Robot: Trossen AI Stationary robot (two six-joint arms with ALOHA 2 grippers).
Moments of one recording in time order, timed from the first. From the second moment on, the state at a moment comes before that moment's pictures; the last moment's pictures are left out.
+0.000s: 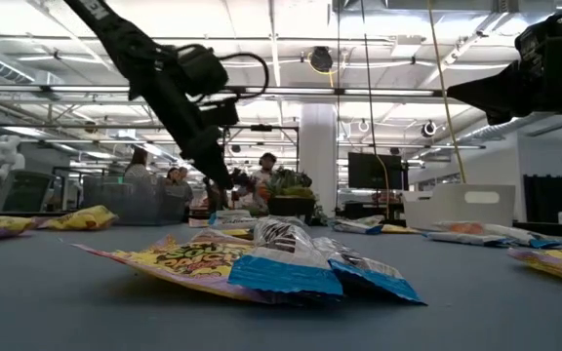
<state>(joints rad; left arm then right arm) 0.45 1.56 0.82 -0.12 0.01 0.20 -0.14 0.01 0.02 0.09 0.10 -0.08</state>
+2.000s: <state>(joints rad) 0.66 1.22 0.85 -0.76 -0.32 -0.15 -0.14 0.00 0.02 0.09 0.10 -0.08</state>
